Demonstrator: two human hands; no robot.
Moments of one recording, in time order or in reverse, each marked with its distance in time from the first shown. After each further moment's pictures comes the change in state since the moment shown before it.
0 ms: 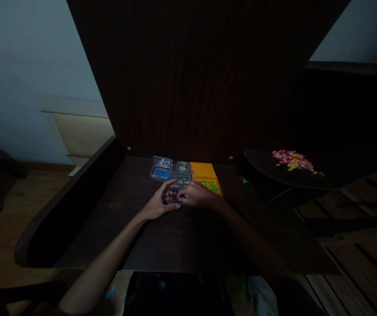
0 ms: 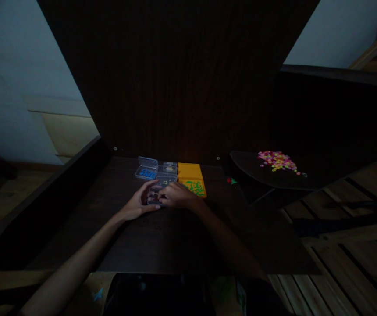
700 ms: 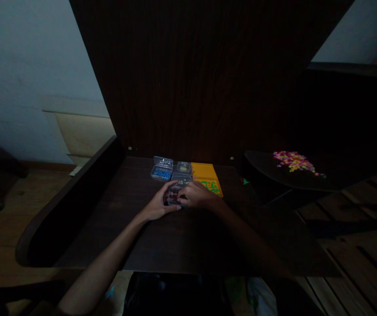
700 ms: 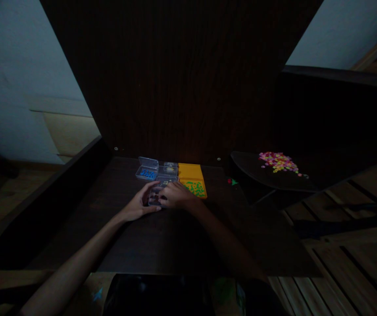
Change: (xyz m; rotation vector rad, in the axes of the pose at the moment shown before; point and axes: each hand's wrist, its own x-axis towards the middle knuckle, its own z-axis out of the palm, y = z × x) left_hand -0.002 0.003 0.001 0.048 -0.006 -0.021; right_hand 0.005 -0.010 -0.003 -0.153 -0.038 0.053
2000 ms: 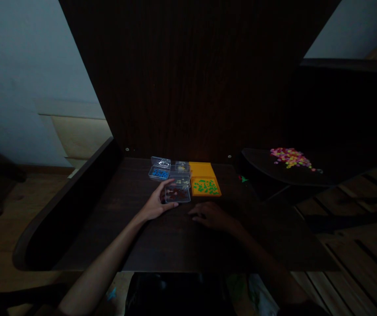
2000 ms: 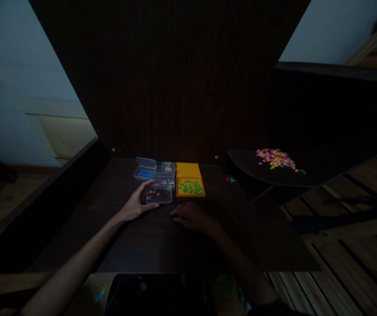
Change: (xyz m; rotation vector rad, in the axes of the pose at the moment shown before) left_hand 0.001 -0.010 -0.004 0.057 0.099 -0.005; right_hand -0.076 0.014 0.061 0.317 0.041 0.074
